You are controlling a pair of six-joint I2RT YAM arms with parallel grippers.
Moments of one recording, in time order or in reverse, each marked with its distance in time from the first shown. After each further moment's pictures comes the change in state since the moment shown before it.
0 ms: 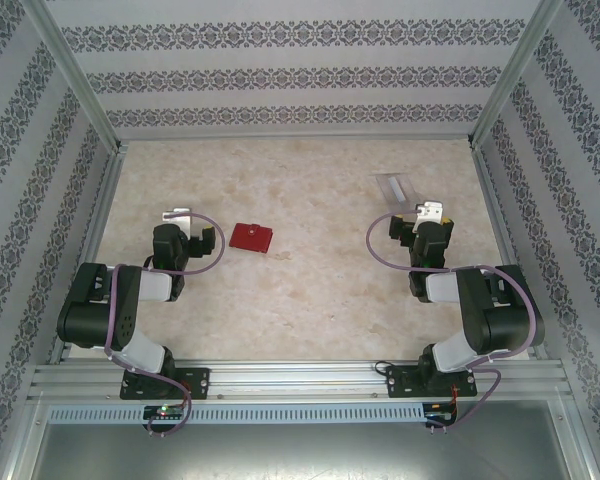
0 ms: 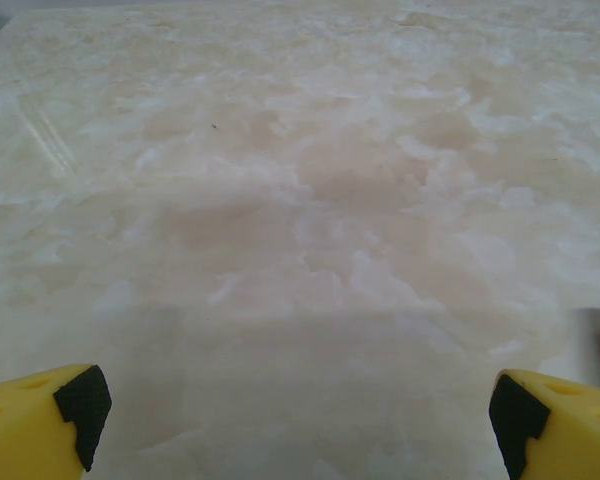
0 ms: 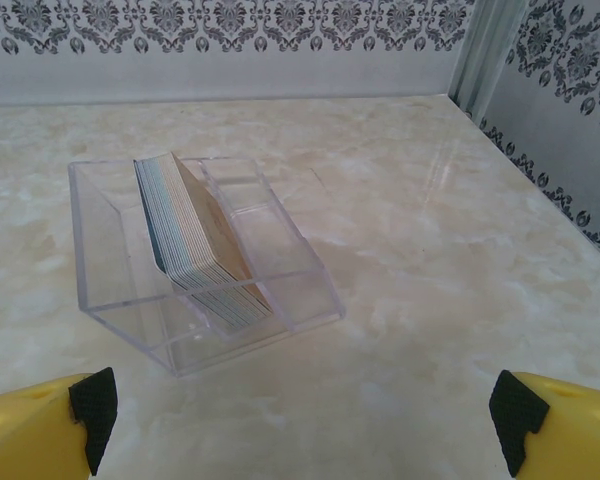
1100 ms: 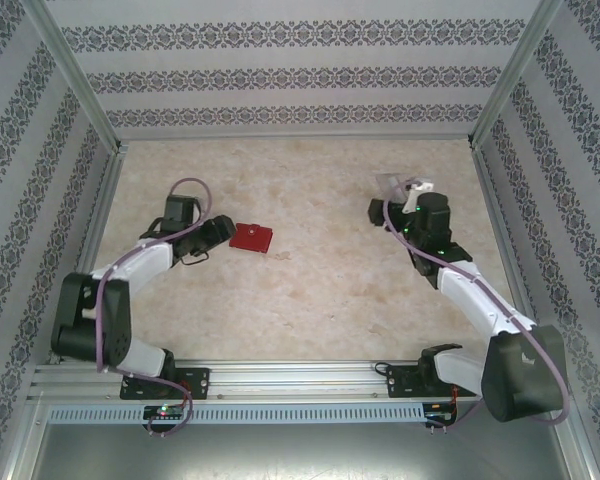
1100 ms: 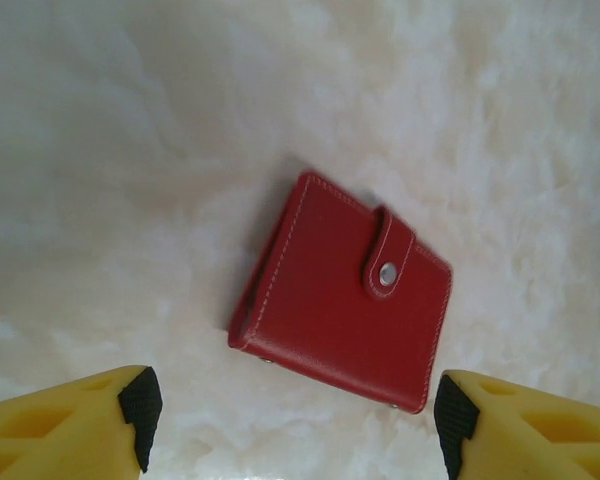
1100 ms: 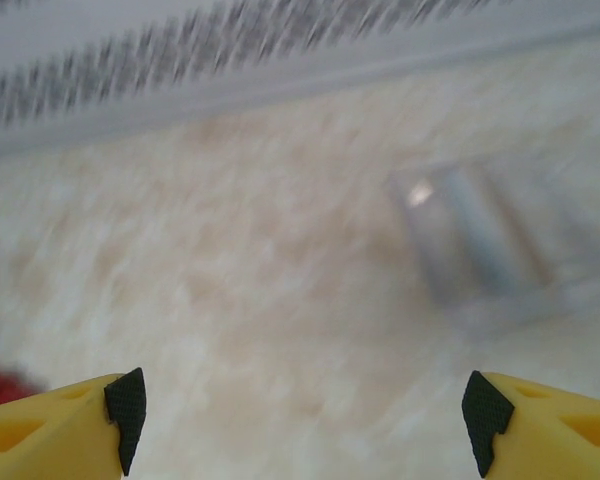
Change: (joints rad) left arm -0.101 -0.046 0.410 -0.911 0.367 -0.616; right arm 0.130 -0.332 0.312 -0.811 -0.362 0.269
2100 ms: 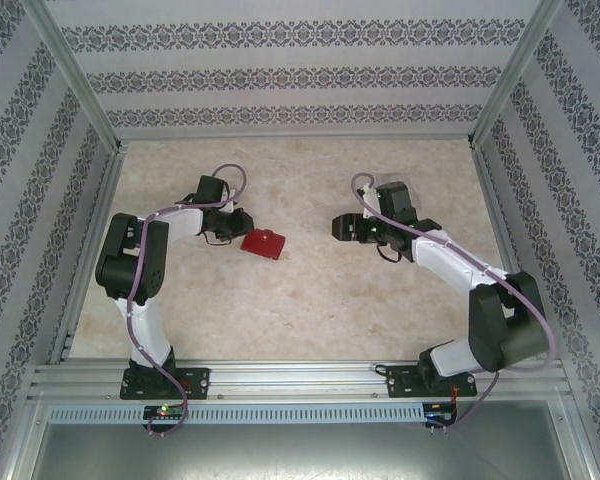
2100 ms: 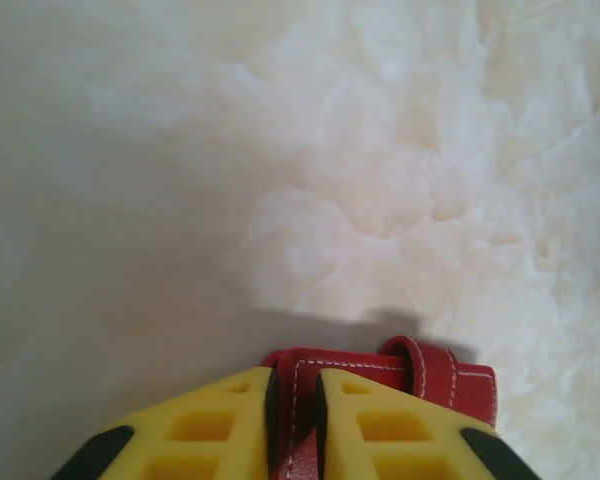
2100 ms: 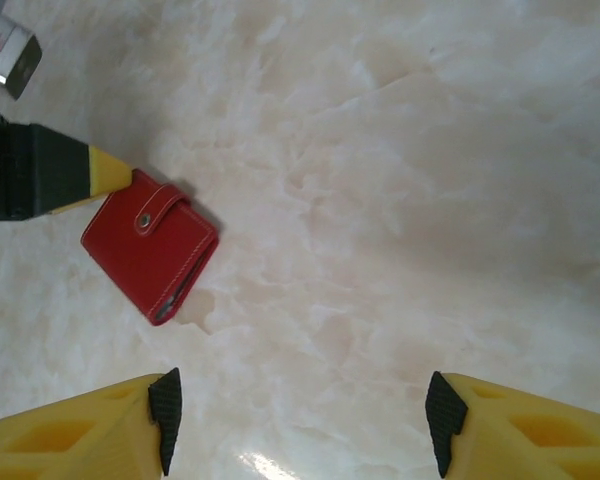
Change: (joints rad) left arm -0.053 0.412 0.327 -0.056 0.181 0.170; right arm 0.133 0.266 0.210 -0.269 -0.301 0.027
